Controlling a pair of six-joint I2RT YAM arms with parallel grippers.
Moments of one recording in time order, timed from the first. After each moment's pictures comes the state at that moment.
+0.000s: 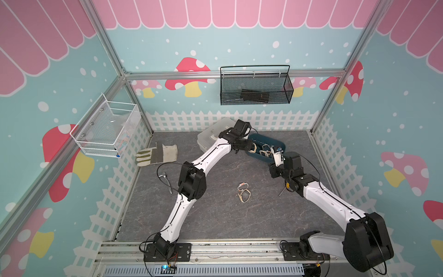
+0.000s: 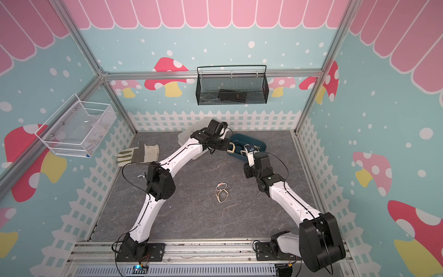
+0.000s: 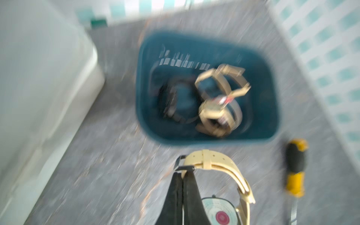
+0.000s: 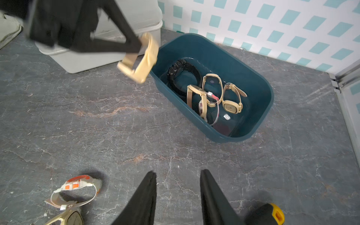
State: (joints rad) left arm -0.60 2.45 2.44 -0.75 0.16 -0.29; right arm 0.32 1.24 0.75 -0.10 0.04 -0.04
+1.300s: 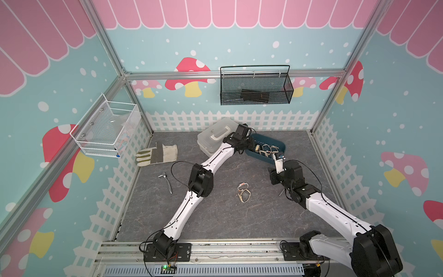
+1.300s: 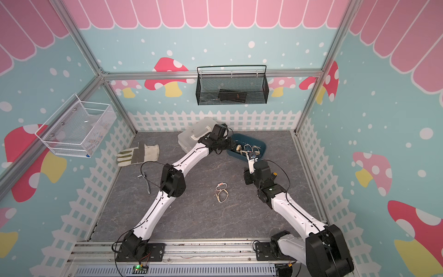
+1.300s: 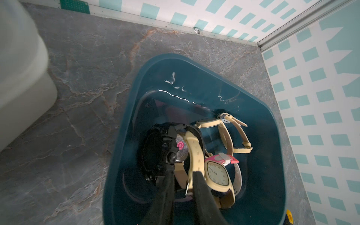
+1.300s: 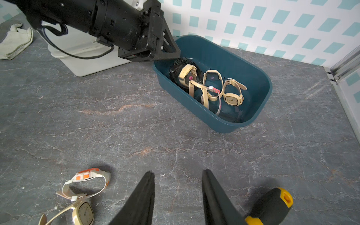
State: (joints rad) left arm -0.57 2.76 2.67 -0.59 0.22 -0.56; right arm 0.38 1.14 0.62 -0.02 0.09 0.01
